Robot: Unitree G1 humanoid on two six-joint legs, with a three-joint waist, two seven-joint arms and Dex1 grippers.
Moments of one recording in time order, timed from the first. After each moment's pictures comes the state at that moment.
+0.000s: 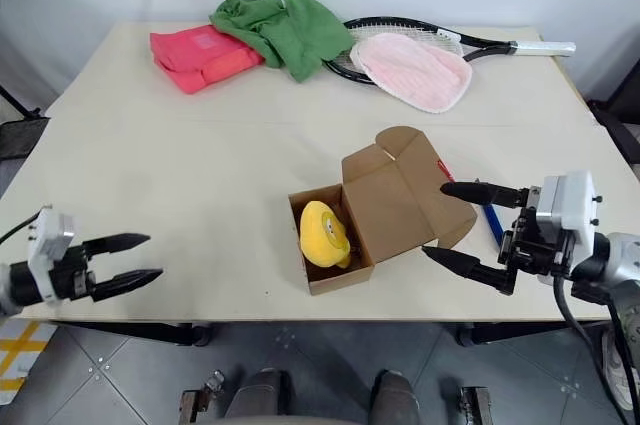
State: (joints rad) left arm 0.08 0.88 0.49 0.01 -0.53 0.35 -1.23; right arm -0.03 -0.89 -0.39 -0.43 0.77 0.26 1.14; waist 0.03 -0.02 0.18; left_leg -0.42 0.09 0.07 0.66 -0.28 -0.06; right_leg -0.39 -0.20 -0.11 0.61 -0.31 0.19
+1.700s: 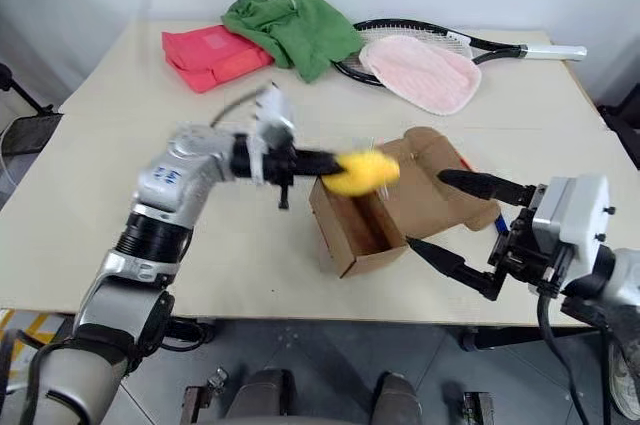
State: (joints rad) left arm -0.96 0.38 -0.06 0.28 -0.40 0.39 -1.13; right arm 0.04 -0.84 -0.52 -0.69 0.86 0.42 0.86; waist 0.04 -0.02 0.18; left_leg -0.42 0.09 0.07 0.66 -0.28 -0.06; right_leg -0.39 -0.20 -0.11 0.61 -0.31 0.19
